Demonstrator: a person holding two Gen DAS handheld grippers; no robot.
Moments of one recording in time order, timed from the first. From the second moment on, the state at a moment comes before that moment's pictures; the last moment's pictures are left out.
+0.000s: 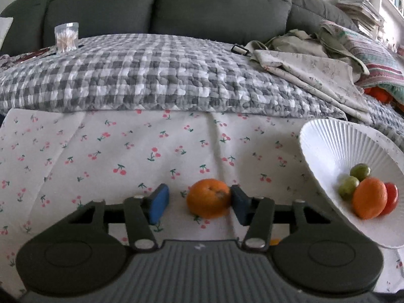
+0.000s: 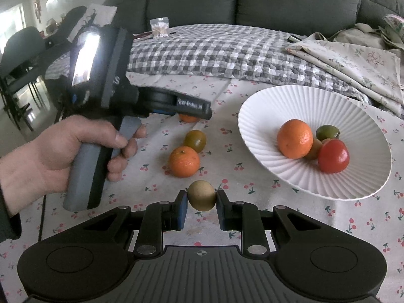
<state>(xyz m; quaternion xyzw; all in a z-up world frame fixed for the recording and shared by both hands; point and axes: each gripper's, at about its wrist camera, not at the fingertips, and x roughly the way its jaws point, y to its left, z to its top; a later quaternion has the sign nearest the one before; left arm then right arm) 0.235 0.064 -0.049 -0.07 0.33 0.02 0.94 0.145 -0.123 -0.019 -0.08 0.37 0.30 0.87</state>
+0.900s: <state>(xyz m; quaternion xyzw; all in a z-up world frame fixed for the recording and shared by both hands) 0.219 0.068 -0.010 -0.12 0.29 0.02 0.95 0.146 -0.135 -0.001 -0.06 0.35 0.30 0.89</state>
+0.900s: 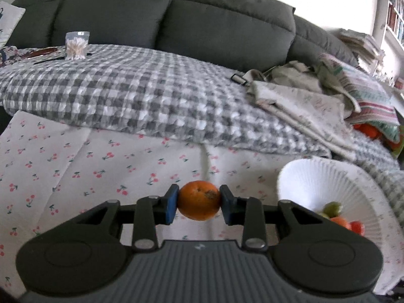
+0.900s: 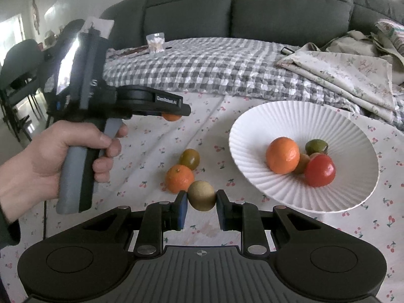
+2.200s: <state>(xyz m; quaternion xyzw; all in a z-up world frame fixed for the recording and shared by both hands) 0.191 -0.096 -0.006 0.04 0.27 -0.14 0.95 0.212 -0.245 0.018 0.06 0.34 0.17 0.92</state>
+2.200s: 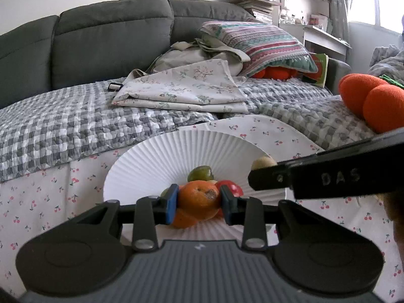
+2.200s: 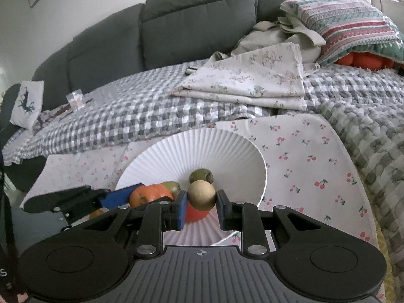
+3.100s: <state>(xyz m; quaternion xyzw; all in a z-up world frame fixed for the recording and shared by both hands) 0.189 -0.082 -0.005 0.09 0.24 -0.12 0.96 0.221 -0.247 -0.004 0.09 0.37 0.16 0.91</state>
